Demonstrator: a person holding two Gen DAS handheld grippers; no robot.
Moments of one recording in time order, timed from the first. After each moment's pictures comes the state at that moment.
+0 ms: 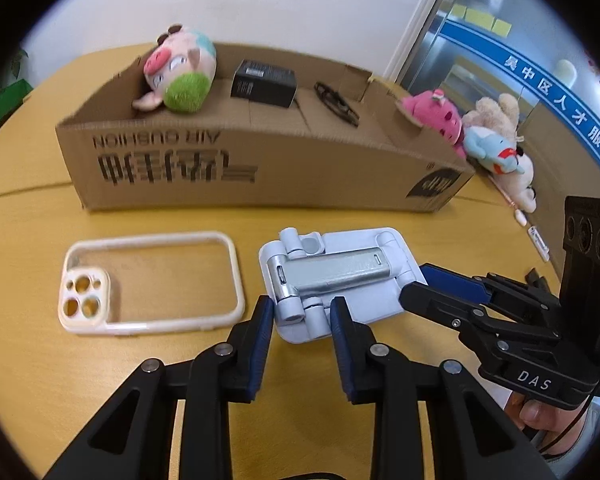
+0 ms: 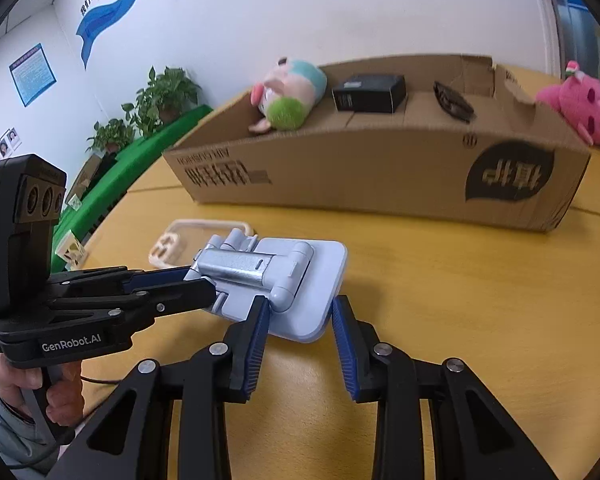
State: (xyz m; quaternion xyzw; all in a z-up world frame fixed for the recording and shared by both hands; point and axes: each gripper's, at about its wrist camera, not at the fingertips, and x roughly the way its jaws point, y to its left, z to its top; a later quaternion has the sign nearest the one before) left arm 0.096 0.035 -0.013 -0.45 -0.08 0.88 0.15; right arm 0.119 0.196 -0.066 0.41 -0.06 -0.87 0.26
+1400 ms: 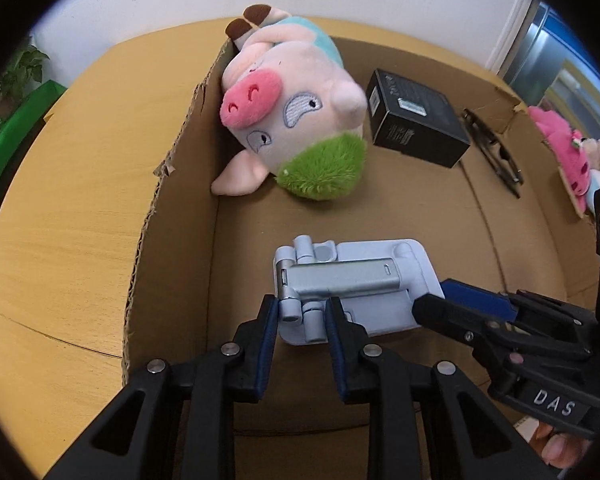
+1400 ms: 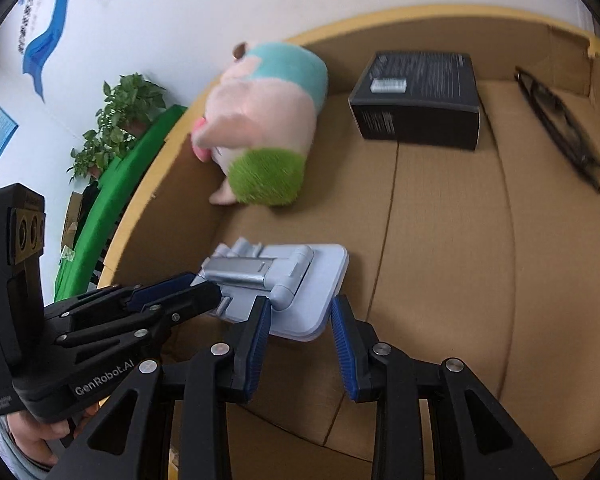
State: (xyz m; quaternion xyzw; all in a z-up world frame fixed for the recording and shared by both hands) left arm -0.105 -0.043 -0.026 -0.53 -0.03 0.84 0.02; right arm -0.107 0.095 -0.084 0.52 -0.13 -0.81 0.25
